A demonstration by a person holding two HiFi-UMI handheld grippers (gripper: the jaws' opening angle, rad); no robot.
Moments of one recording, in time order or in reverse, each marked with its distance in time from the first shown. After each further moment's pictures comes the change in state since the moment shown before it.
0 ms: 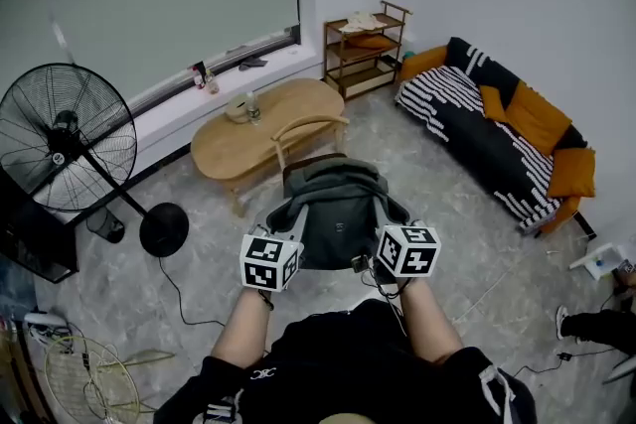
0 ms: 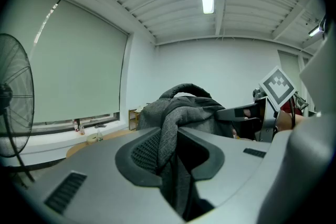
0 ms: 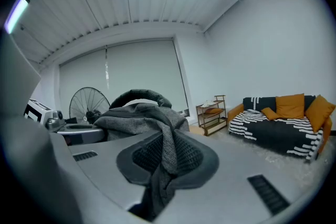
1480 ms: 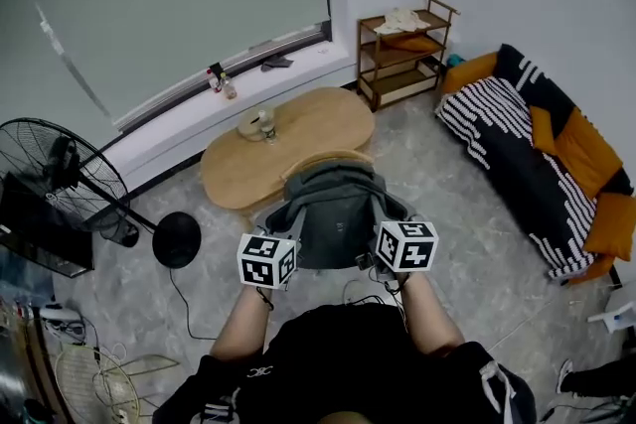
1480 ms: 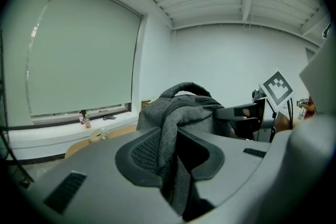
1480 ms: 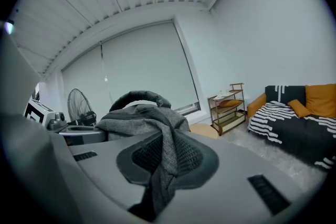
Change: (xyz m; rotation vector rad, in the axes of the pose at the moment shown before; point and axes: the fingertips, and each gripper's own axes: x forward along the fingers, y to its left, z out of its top) left arm 0.328 0.158 0.039 -0.087 0.110 0.137; right arm 0.353 -0.151 0.084 0.020 0.108 0.165
